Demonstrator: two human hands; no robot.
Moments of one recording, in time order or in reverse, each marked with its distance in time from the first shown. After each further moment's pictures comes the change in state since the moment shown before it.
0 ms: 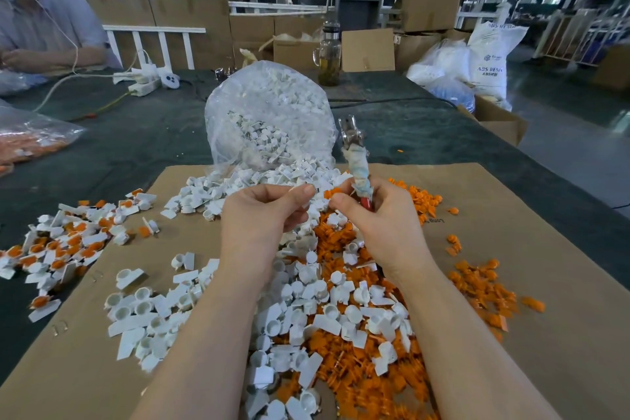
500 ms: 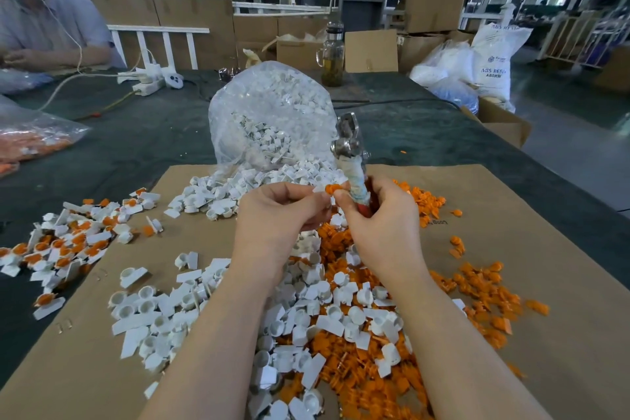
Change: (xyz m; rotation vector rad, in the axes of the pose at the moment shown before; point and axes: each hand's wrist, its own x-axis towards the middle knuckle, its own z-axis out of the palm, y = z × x) left_hand -0.005 0.002 0.008 -0.028 -0.121 0.029; right_hand -0.003 0.000 0.009 -0.281 0.151 -0.125
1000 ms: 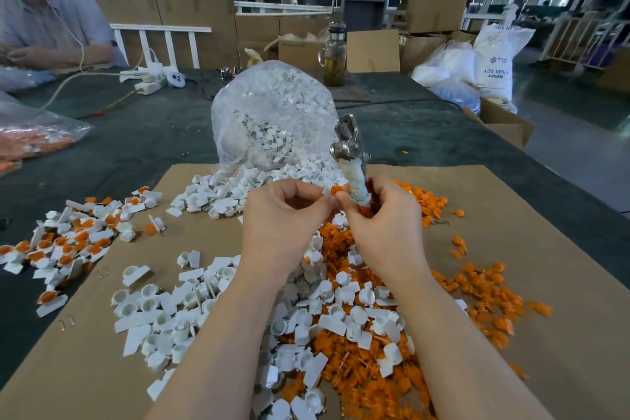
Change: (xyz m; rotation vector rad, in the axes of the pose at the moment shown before) left_hand -0.005 0.000 0.003 0.234 0.057 0.140; right_hand 0.000 0.000 -0.001 -0.042 -0.008 -0.012
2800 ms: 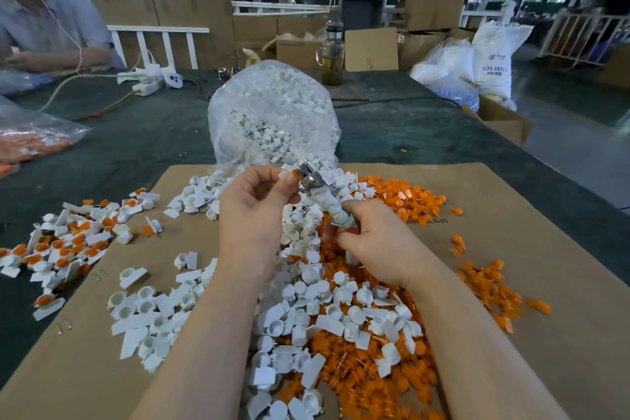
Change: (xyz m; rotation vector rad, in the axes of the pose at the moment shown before) left_hand 0.016 -0.012 -0.010 -0.260 0.093 0.069; right_hand 0.004 -0.007 -0.019 -0.042 -0.630 0.072
